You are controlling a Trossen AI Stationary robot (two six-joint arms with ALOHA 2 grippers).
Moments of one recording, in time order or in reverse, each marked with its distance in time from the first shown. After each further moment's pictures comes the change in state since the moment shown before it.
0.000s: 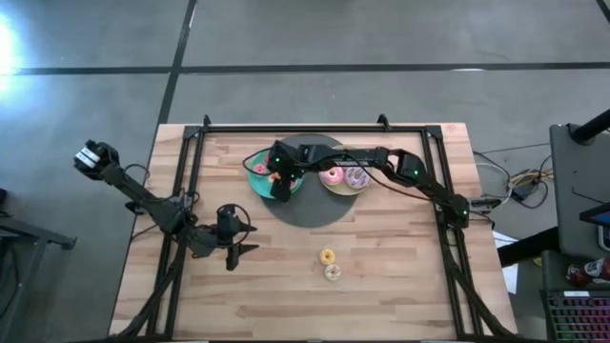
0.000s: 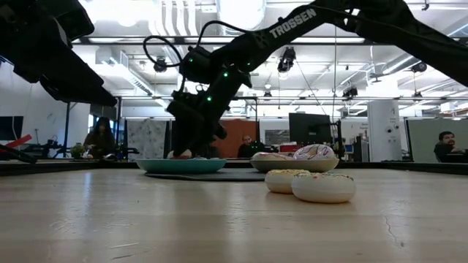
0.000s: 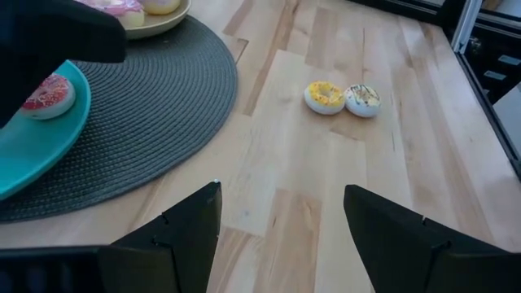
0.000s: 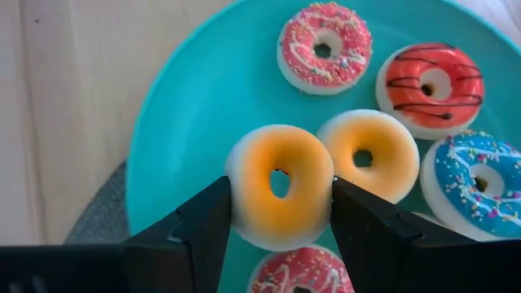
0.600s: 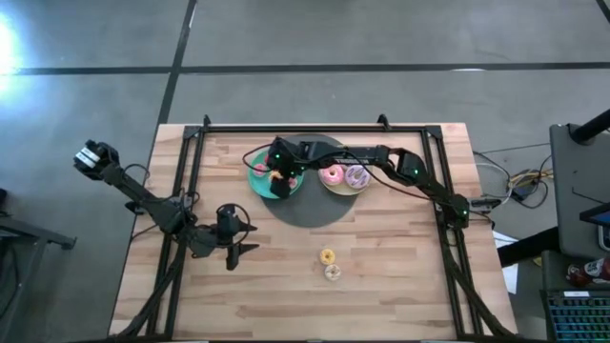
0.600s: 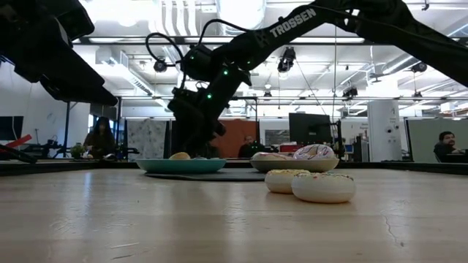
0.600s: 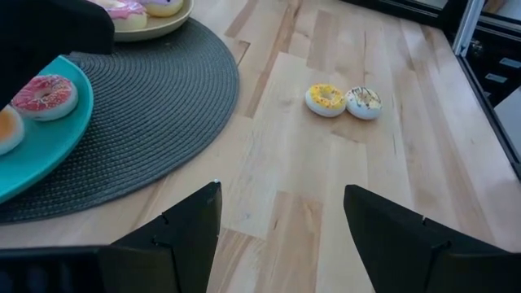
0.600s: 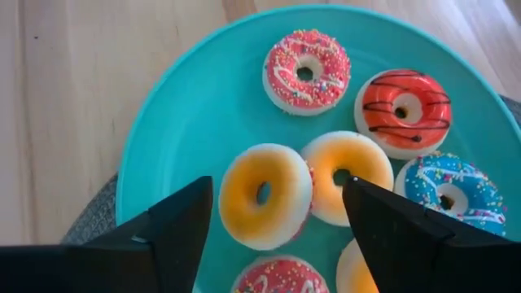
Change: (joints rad) left arm 0.000 -0.003 0.000 0.001 -0.007 0.000; right arm -0.012 0.000 0.019 0.004 0.001 -0.031
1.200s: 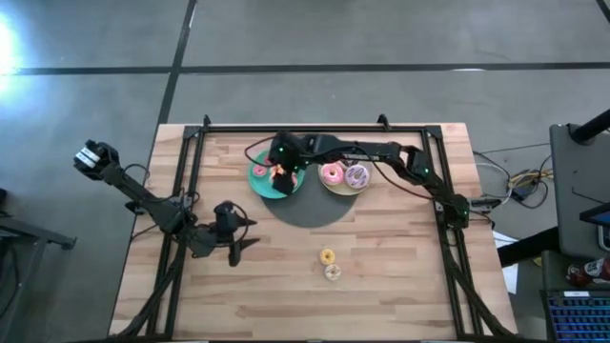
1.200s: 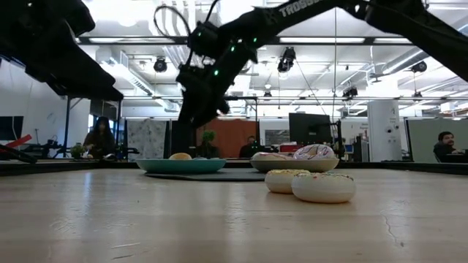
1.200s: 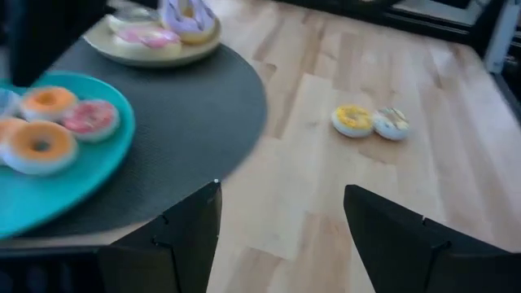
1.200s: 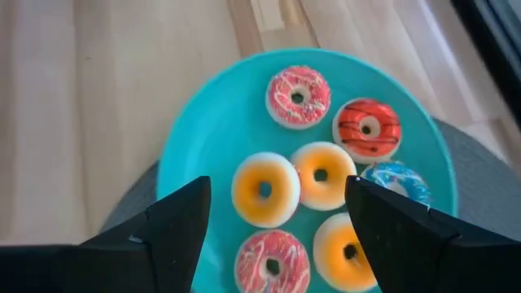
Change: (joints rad) left arm 0.001 0.000 0.000 0.005 -0.100 0.026; right arm 0.007 -0.102 0.000 -0.078 0.003 -0.044
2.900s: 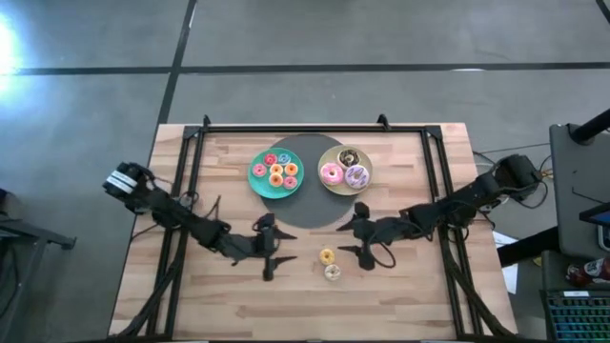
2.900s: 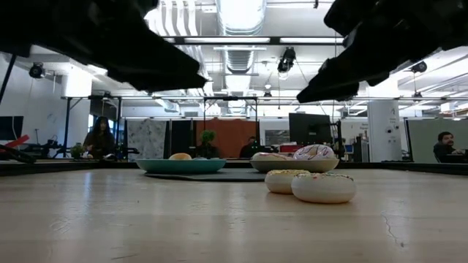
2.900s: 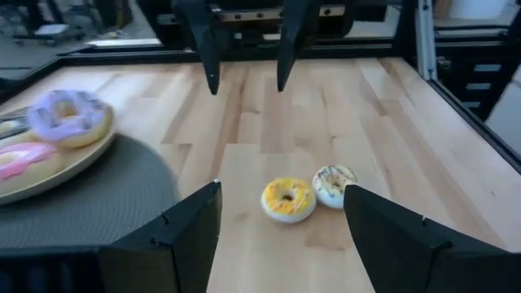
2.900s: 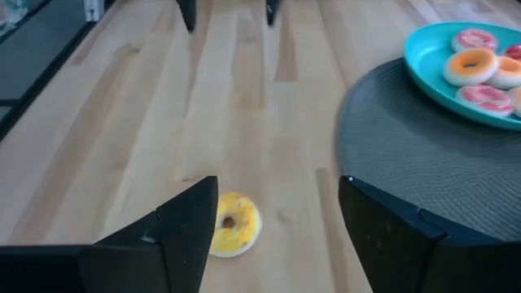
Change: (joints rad) left arm 0.149 0.569 0.200 0.652 0.229 0.467; right arm 0.598 -0.893 -1.459 0.946 0.316 0.206
